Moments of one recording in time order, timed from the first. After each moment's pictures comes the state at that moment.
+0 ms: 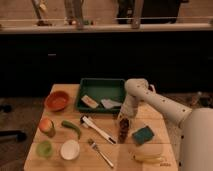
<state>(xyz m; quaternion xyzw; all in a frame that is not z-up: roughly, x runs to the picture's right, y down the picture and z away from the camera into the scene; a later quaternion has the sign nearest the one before) 0.117 0.212 0.850 -0.37 -0.37 -0.43 0.73</state>
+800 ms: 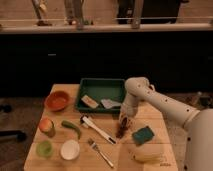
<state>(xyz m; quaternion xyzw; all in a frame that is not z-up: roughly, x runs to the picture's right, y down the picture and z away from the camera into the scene) 0.114 0.199 0.835 -0.35 -0.35 -0.43 0.76</state>
